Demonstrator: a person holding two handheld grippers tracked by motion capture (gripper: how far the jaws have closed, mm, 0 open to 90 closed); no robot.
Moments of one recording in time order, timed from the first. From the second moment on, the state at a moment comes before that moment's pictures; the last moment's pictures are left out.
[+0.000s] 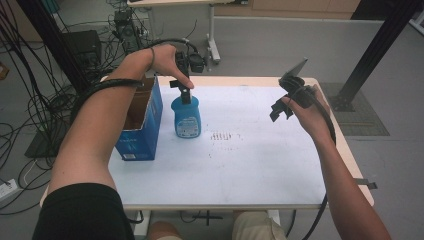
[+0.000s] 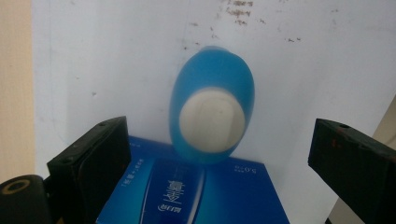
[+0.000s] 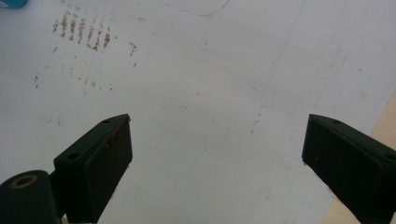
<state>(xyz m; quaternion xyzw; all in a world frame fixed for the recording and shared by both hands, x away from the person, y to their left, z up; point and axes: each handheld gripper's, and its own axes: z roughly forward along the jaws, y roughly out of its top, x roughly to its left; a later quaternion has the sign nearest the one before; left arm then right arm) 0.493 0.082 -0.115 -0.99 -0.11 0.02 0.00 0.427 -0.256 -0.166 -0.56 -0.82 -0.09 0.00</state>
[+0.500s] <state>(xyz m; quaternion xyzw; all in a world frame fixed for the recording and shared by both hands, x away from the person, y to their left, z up) 0.492 0.079 -0.143 -0.99 -0.11 0.03 0.01 0.426 -0.254 -0.167 -0.56 -0.83 -0.09 0.00</state>
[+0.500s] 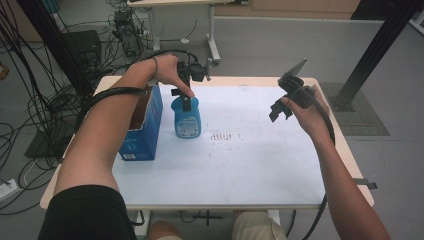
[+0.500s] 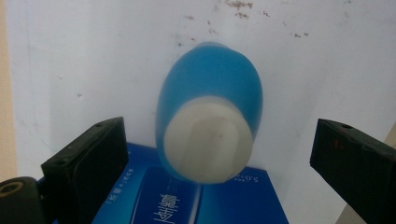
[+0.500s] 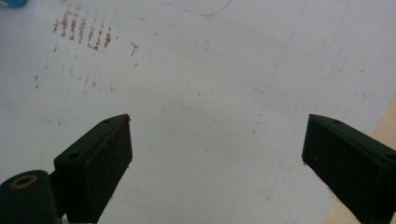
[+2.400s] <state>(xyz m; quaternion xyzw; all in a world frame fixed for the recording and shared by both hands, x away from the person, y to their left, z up) 0.486 0.076 -0.165 -0.99 -0.11 0.02 0.01 0.426 -0.254 -0.170 -0.56 -0.83 -0.09 0.00</state>
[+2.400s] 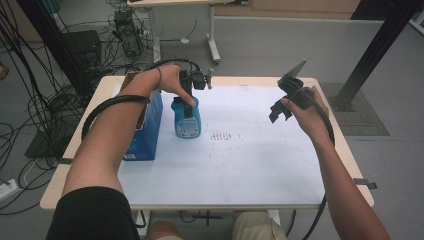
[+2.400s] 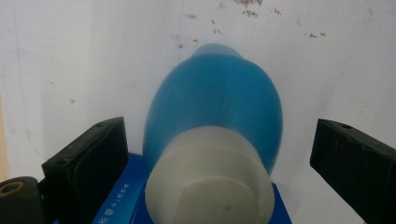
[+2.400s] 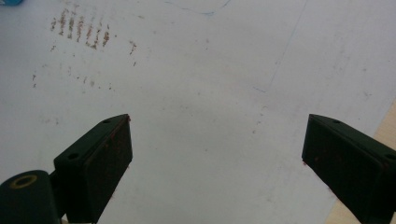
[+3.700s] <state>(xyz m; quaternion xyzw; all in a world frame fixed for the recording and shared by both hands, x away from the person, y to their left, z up) 0.484 0.079 -0.163 -0.99 -0.11 0.01 0.01 0.426 -0.248 -0.167 -0.55 -0.83 -0.08 0.00</state>
